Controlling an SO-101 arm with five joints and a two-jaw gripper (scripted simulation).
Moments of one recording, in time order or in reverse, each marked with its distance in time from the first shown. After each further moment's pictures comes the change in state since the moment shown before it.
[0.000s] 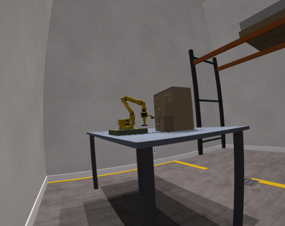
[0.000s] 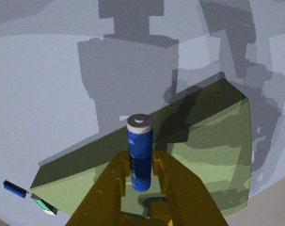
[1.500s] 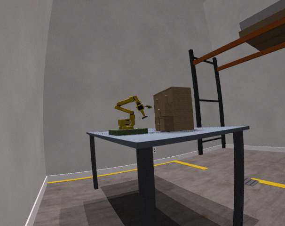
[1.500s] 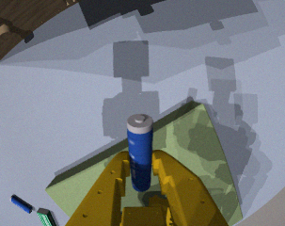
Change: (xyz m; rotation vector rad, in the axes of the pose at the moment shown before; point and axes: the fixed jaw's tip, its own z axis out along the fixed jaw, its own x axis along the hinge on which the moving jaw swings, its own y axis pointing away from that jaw) arm -0.004 0.000 -0.059 0.004 -0.389 0.000
